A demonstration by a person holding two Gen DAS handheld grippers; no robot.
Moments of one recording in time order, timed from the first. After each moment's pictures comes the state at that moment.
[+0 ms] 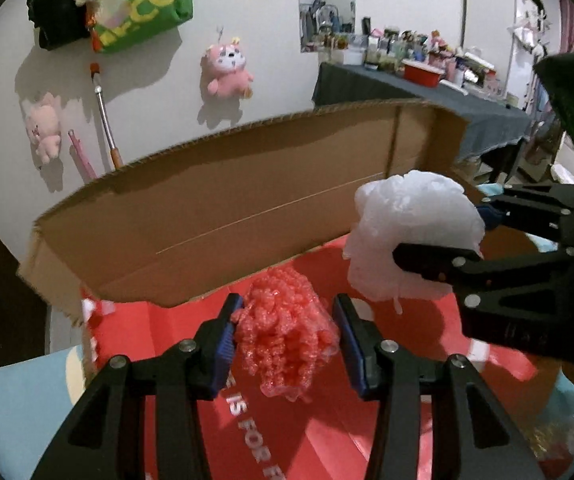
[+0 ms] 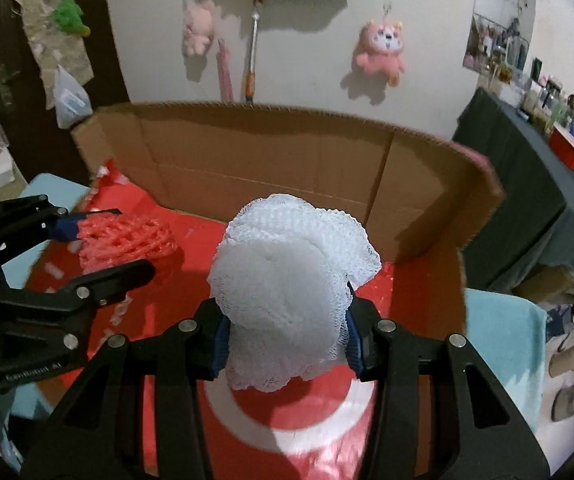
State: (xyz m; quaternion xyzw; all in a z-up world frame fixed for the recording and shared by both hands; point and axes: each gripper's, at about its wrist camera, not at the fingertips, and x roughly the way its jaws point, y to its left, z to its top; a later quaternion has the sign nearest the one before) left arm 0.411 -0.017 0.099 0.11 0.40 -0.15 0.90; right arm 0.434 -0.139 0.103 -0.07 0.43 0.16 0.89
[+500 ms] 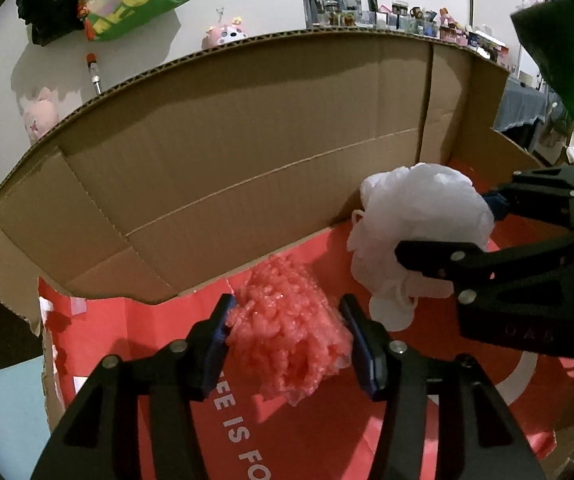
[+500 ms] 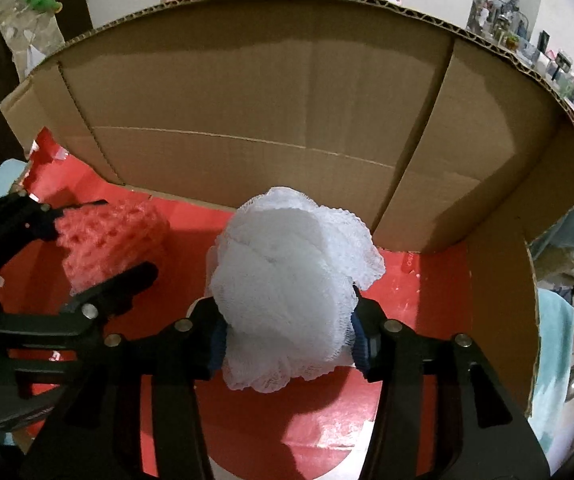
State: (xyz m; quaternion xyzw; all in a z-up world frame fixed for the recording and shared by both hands) left arm 0.431 -0.021 0.067 0.13 0.42 -0.14 0.89; right arm 0.473 -0.133 0.056 -0.07 0.48 0.14 0.86
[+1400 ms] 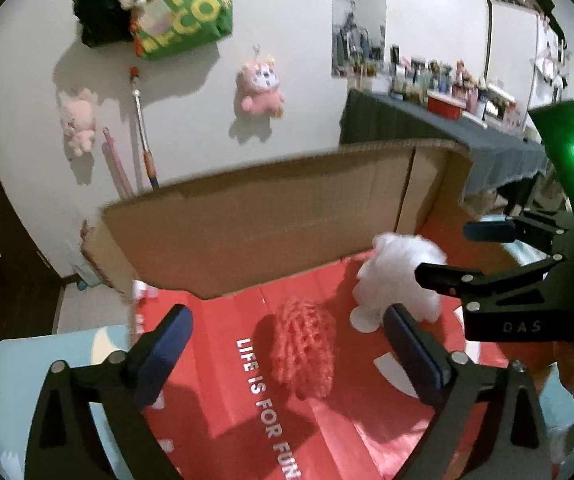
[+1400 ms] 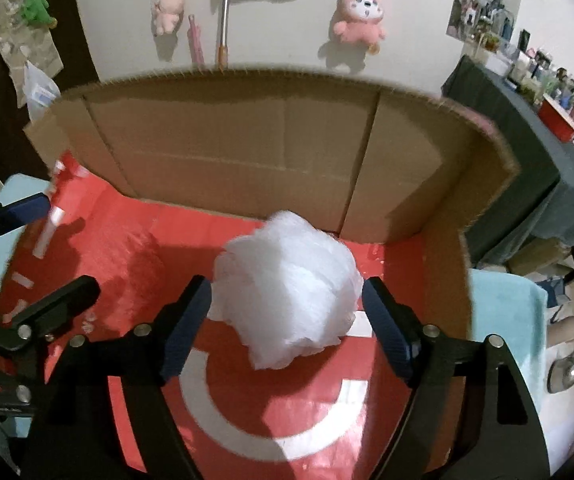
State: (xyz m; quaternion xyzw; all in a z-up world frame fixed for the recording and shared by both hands) left arm 0.374 0.008 0.148 0.06 0.36 -0.12 0.92; right arm 0.443 -0.147 0.112 -0.06 0.46 0.12 0.88
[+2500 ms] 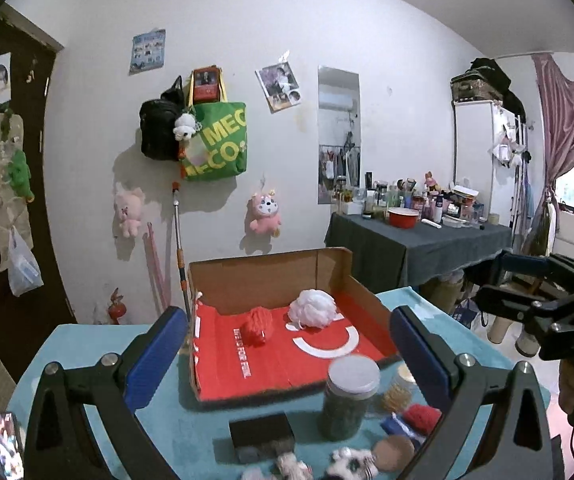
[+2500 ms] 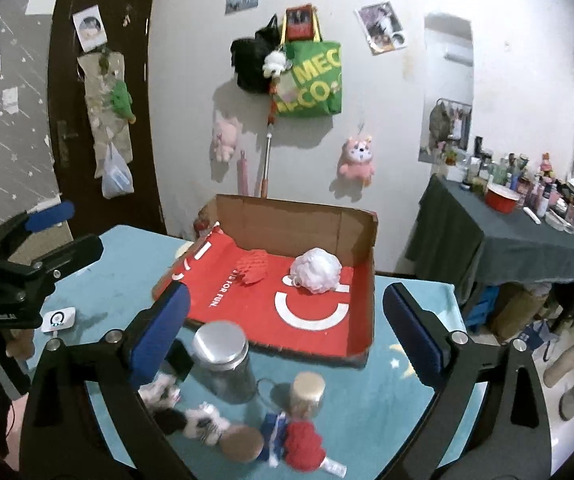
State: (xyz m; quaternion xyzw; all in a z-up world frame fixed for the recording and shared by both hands) left arm 0.057 0.012 0.242 0.02 0.14 -0.11 0.98; right arm 0.106 -0.198 0.248 -0.04 0.22 0.16 0.96
